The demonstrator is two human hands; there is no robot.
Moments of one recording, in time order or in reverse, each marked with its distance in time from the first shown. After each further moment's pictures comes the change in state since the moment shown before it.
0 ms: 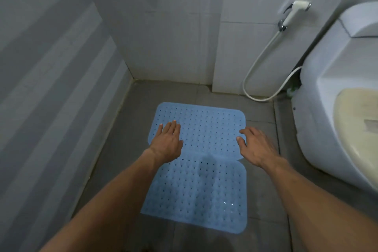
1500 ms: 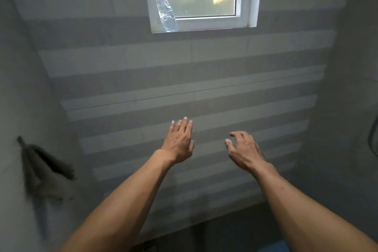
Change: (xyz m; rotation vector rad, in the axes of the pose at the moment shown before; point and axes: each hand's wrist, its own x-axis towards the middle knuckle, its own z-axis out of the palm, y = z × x) left_hand -0.524 -0.130 -0.356 0.016 0.607 -1.089; right_hand -0.218 -0.509 -0.329 0.196 0.010 -1.163
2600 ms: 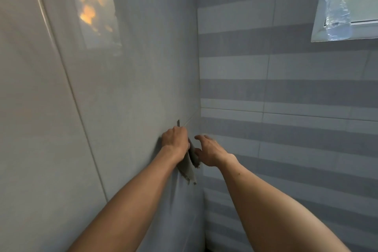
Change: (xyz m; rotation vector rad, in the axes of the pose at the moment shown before) left_hand -0.187 -0.250 -0.103 0.248 -0.042 -0.991; right_hand -0.021 -0.397 0.202 0.108 -0.594 -0.749
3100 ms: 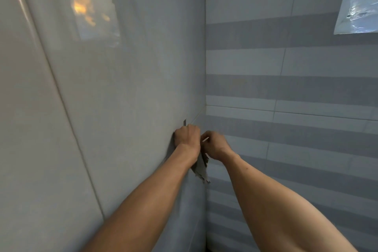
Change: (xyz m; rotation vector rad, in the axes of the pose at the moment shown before) left_hand 0.038 0.005 0.021 0.140 -0.035 0.097; right_hand 0.061 0.012 0.017 0.324 0.131 0.143
